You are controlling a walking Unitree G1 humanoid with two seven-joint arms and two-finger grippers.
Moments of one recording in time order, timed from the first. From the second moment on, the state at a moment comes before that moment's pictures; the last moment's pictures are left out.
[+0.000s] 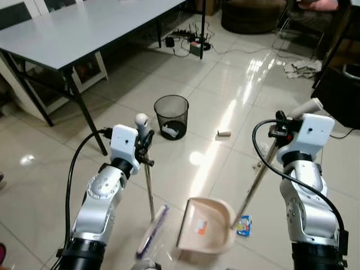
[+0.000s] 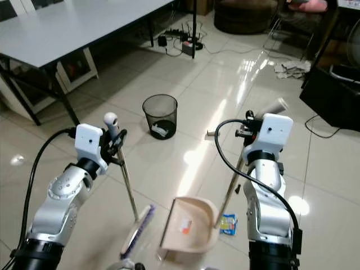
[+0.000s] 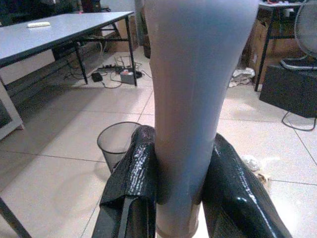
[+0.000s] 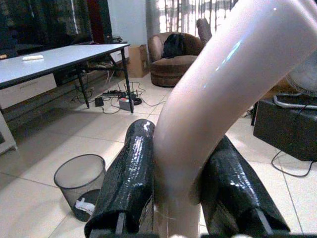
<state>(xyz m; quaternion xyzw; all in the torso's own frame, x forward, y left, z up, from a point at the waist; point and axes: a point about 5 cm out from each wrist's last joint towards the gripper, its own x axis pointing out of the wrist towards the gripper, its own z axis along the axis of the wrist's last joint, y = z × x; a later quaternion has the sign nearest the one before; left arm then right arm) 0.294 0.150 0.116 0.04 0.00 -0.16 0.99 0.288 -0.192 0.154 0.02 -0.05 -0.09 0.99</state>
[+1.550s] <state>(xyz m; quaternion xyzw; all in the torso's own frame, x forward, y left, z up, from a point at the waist) 0.292 0.155 0.130 0.05 -0.04 -0.15 0.99 0.287 -0.176 0.154 0.02 -0.05 -0.01 1.00</state>
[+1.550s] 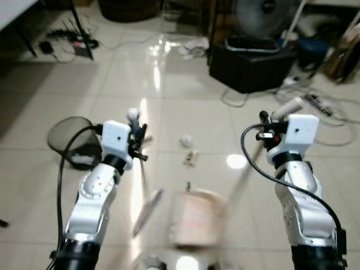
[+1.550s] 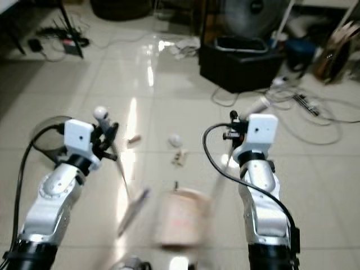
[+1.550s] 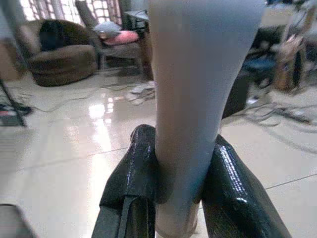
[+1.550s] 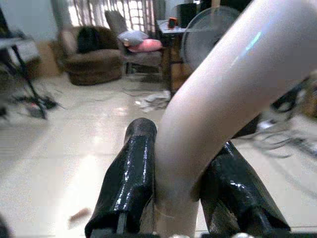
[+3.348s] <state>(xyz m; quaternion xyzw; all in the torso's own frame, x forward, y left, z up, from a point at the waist) 0.309 0.138 0.133 0.04 -0.03 -0.17 0.98 0.282 -0.215 0.147 -0.05 -0.04 -0.11 0.99</state>
